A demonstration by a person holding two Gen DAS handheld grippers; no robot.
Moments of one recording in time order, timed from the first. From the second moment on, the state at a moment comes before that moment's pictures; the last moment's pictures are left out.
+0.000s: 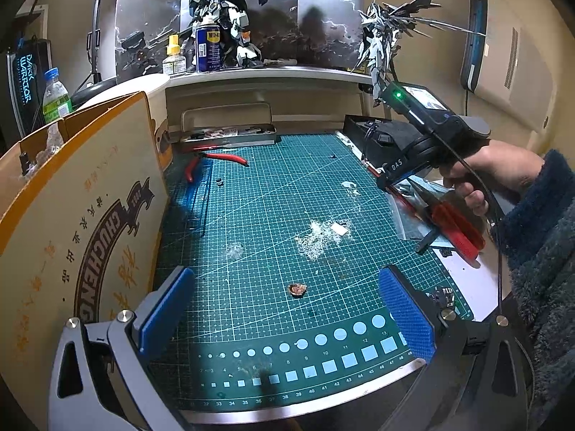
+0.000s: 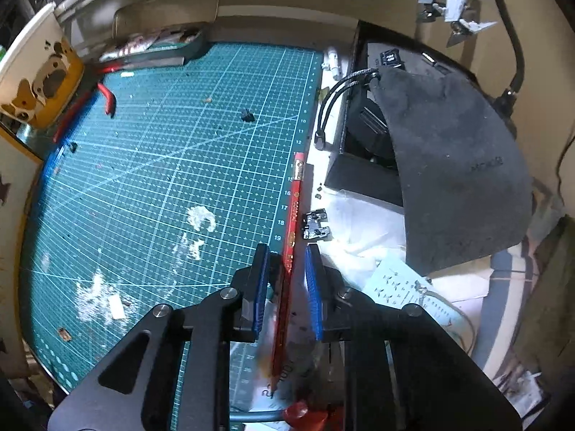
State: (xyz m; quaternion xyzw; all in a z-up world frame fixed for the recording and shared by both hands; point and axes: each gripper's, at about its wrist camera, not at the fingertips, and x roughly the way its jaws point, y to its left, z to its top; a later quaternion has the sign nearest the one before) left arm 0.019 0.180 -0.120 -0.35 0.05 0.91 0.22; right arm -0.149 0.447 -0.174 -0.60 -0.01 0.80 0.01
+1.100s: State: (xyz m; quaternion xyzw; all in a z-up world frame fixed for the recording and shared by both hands) left arm 0.118 0.140 -0.117 -0.29 0.02 0.94 0.19; right arm -0.075 0.302 -0.140 -0.57 0.13 0.80 -0.13
